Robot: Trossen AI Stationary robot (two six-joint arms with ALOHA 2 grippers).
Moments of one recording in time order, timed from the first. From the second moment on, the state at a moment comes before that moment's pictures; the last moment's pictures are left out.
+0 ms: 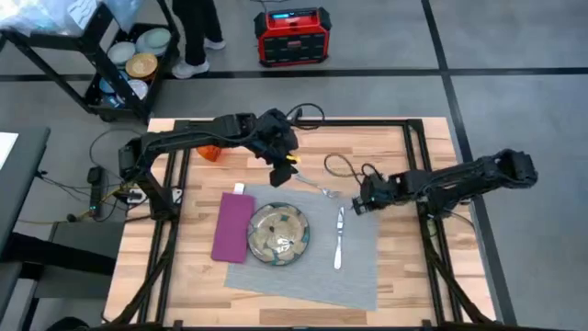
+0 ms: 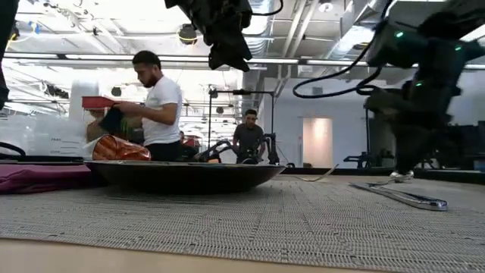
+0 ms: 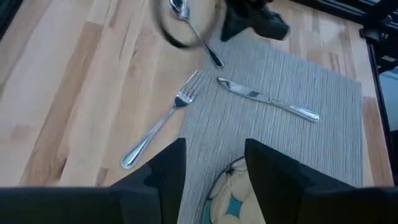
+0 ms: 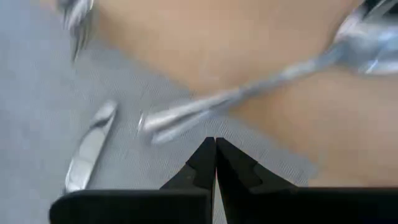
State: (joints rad) left arm 0.30 1.67 1.57 -0.79 0.27 -0.01; right arm -0.08 1.19 0.50 -0.51 0.13 1.16
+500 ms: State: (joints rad) left arm 0.30 1.67 1.57 -0.79 0.27 0.00; right arm -0.40 1.19 0.50 -0.64 0.19 1.07
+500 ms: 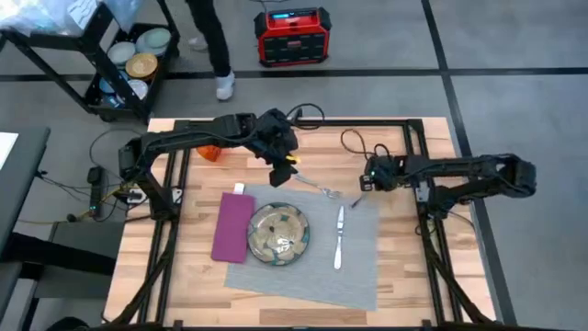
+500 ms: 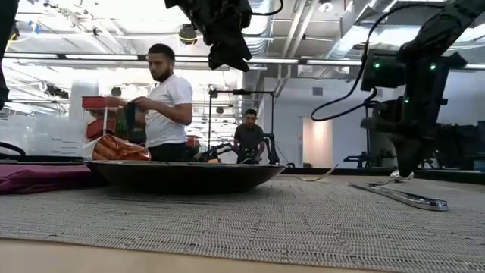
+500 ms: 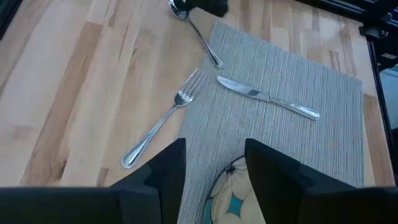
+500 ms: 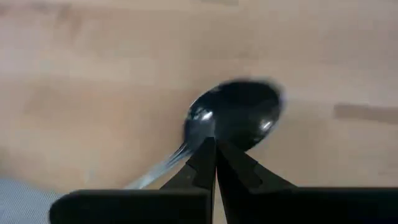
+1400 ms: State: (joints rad) left arm 0.30 1.67 1.57 -0.80 0.27 0.01; right arm -0.22 1.12 0.50 -0.84 0.26 1.21
